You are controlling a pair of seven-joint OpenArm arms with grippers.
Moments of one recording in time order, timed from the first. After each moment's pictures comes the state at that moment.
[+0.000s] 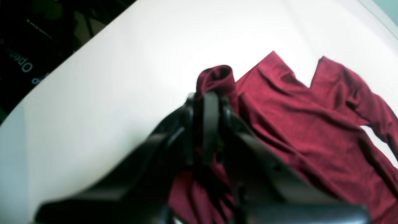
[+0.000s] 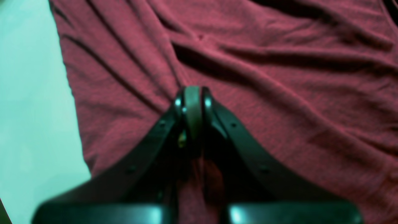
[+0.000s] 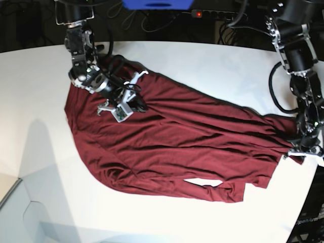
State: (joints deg) left arm -15.6 -20.5 -21.4 67.2 -23.4 2.4 28.5; right arm -4.5 4.5 -2.8 79.7 -0.9 39.6 -13.2
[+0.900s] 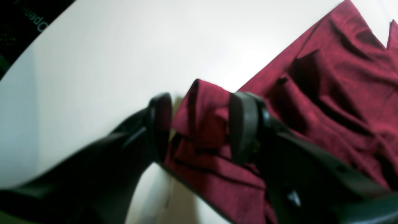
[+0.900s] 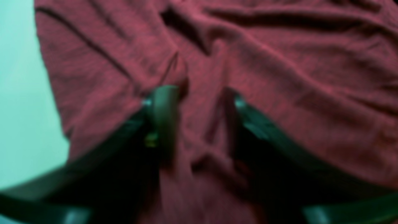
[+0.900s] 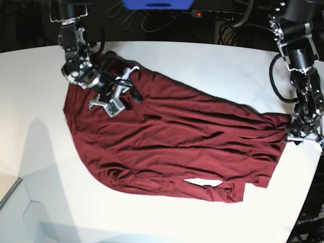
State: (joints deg) left arm -14.7 -21.9 -21.4 57.0 -23.0 2.6 27.8; right arm -7.9 6.3 1.2 82.1 -1.0 39.7 -14.7
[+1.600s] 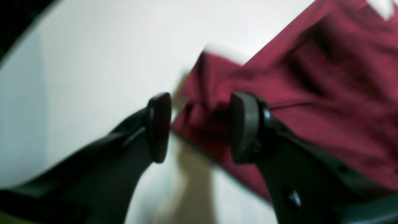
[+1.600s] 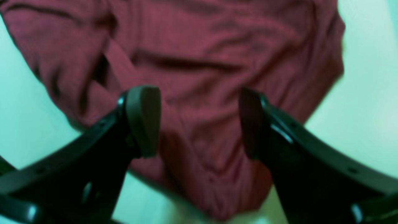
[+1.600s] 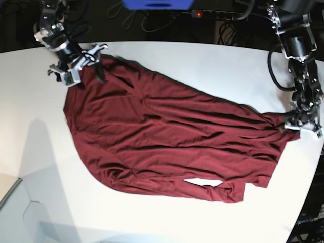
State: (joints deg) left arm -9.5 -21.6 -21.1 58.4 -23.3 2.4 27.1; right arm -26.7 1.6 20.6 97.9 -0.4 39.6 -14.4
